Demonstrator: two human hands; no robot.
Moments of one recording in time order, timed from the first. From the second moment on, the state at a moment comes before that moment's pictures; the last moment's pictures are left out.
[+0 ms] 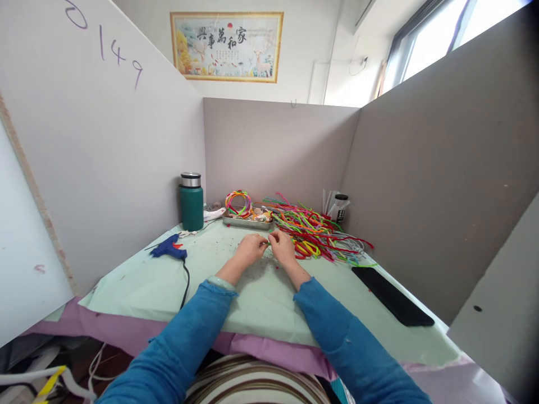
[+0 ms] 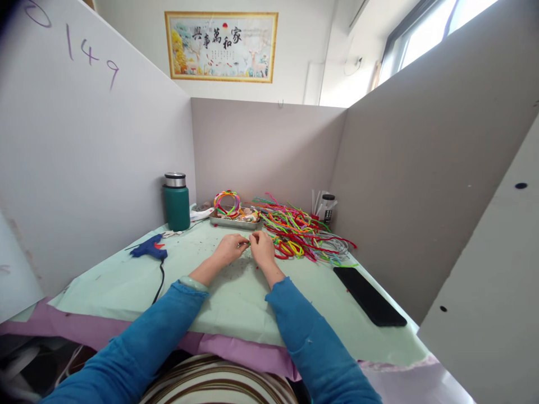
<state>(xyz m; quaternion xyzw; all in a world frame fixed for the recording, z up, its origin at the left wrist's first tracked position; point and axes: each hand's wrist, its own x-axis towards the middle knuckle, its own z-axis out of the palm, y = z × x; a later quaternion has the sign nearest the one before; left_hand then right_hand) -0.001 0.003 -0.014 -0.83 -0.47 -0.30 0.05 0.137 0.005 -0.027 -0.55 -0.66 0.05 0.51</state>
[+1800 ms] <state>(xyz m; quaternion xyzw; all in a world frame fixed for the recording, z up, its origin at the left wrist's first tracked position) -0.001 -0.006 -0.006 -0.79 -0.54 -0.30 -0.01 0.136 0.004 -0.027 -0.56 -0.68 0.05 0.47</state>
